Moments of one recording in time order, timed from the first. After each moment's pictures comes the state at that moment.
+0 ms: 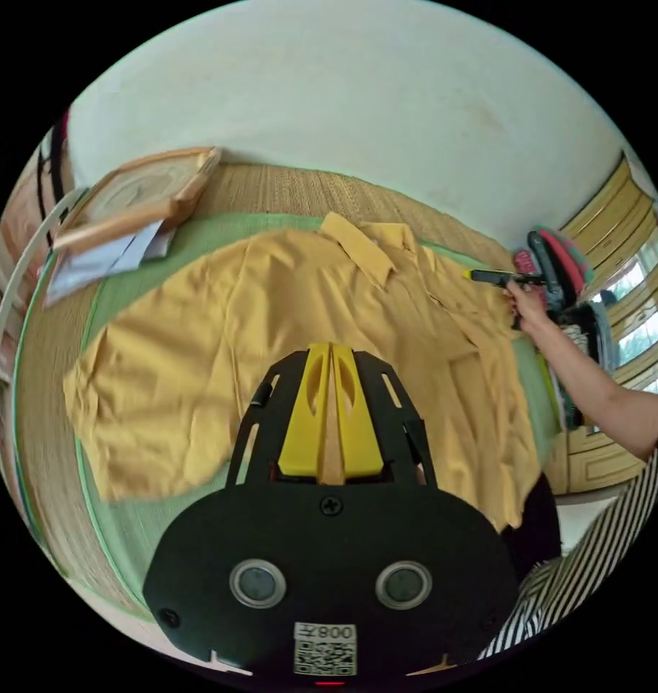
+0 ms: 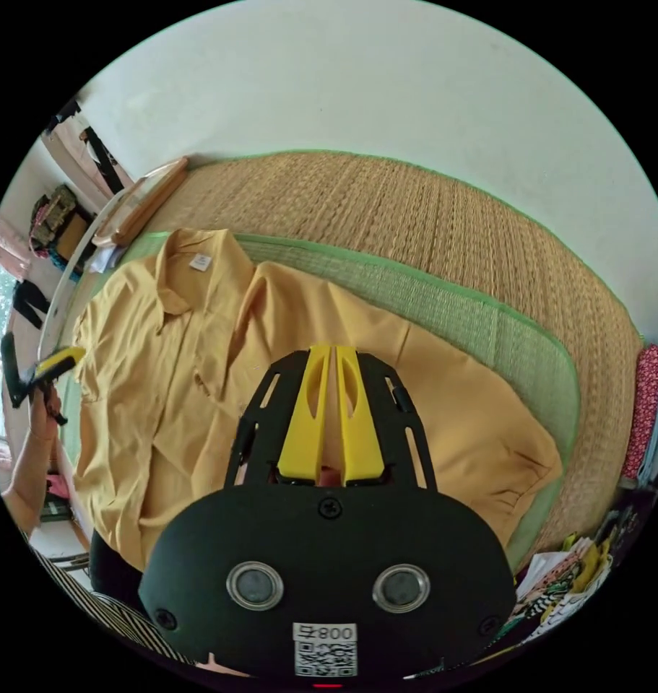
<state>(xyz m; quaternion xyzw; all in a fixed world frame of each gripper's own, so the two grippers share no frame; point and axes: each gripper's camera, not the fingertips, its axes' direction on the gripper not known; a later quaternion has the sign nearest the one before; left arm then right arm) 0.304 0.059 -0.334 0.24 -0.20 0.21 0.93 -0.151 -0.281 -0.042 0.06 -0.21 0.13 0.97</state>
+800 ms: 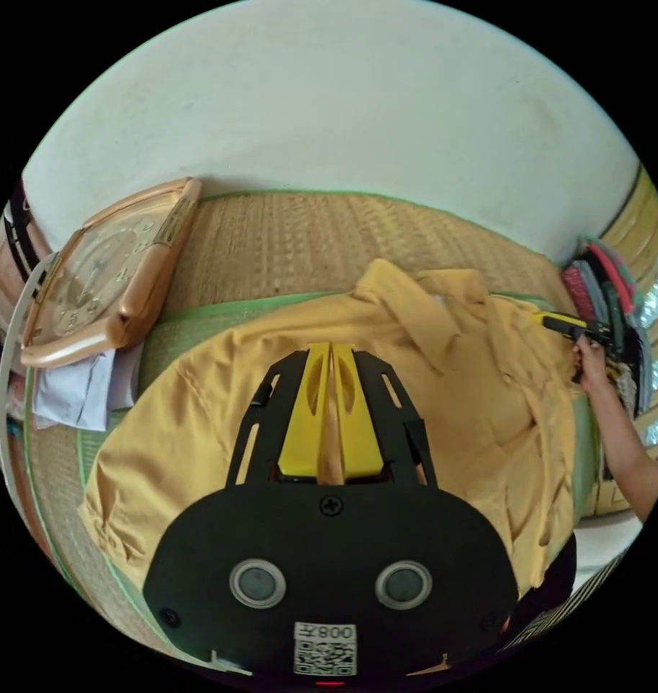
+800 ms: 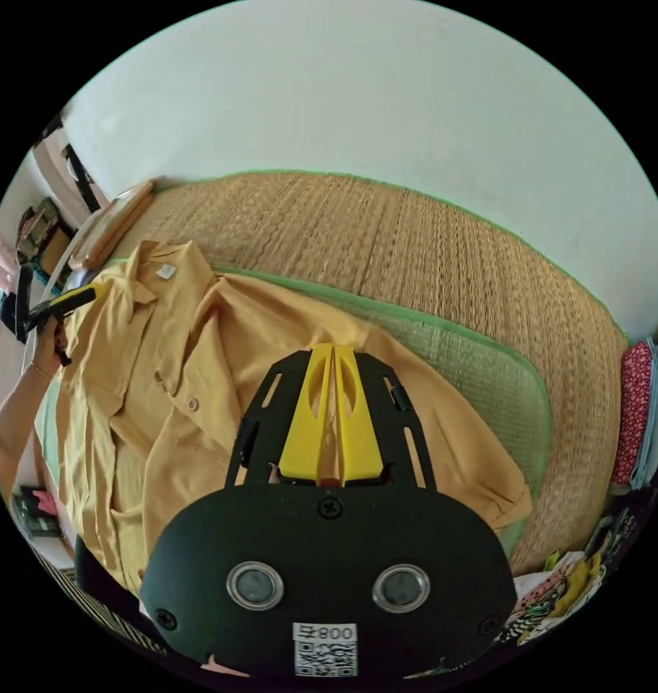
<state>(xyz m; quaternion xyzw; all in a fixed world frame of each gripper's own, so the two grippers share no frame) 0.408 -0.045 -0.383 0.26 -0.20 0.24 0.91 -0.138 -0.238 -0.075 0.11 -0.19 0.15 0.96</state>
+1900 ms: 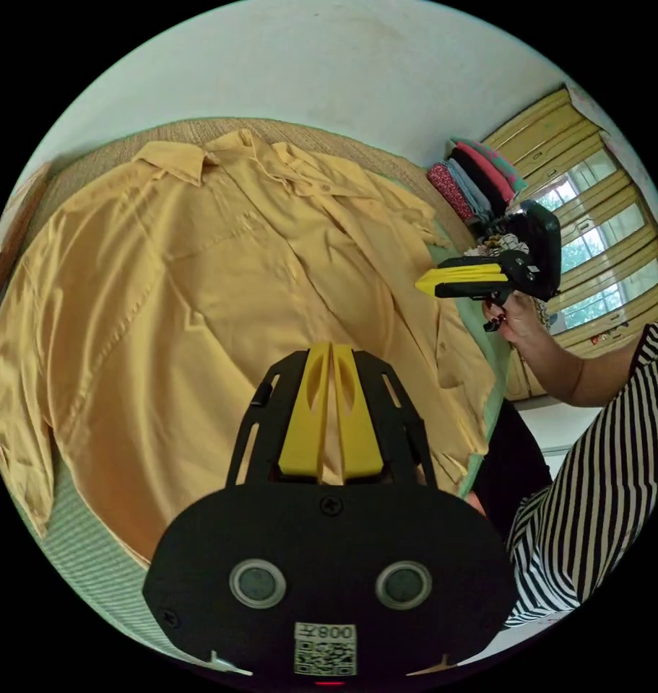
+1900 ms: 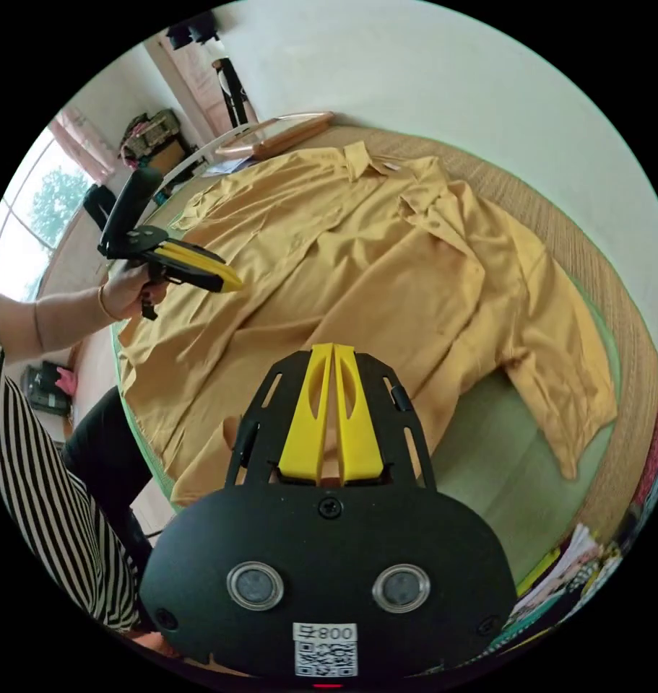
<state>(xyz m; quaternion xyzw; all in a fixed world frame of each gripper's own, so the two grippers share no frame) 0.465 0.039 -0.302 0.07 -0.07 0.34 0.93 -0.297 -0.062 -0.192 0.10 -0.29 -0.01 0.95</state>
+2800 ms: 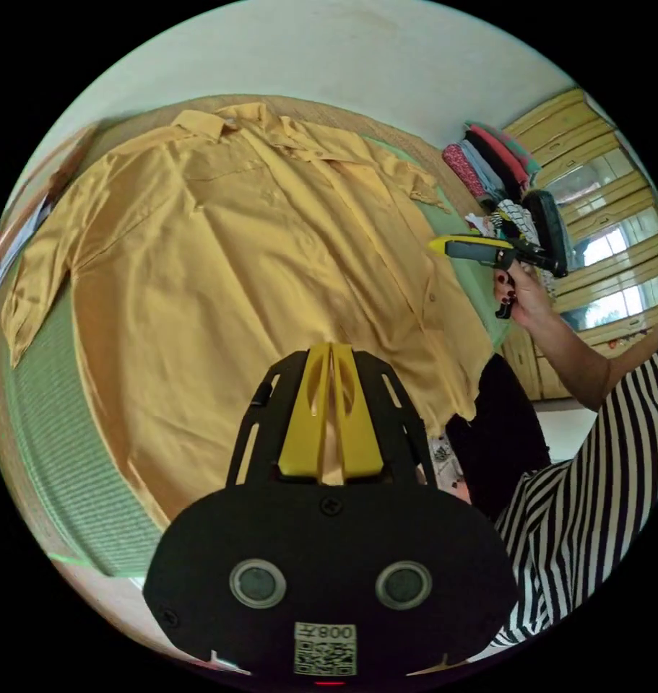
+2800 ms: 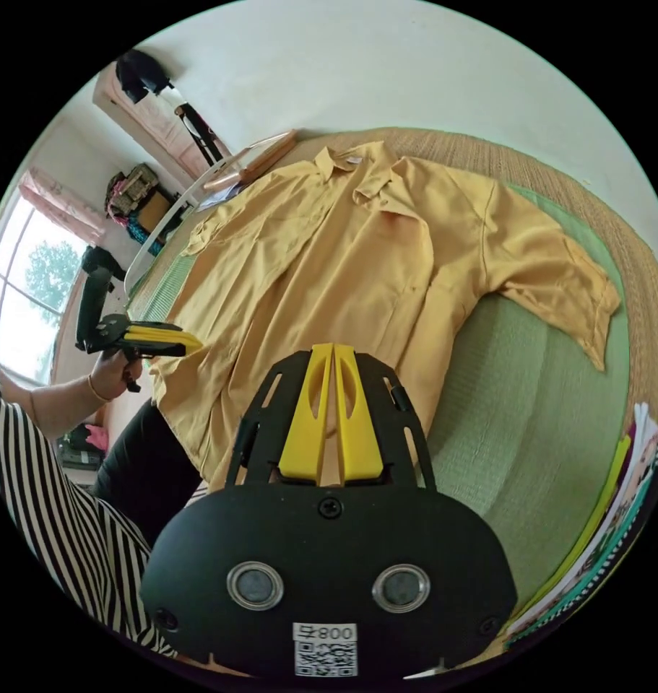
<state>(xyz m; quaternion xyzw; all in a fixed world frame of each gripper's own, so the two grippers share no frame) 0.464 0.136 -0.273 0.07 -0.17 0.26 0.95 -0.286 0.033 -0.232 0.11 -0.35 0.08 0.93</state>
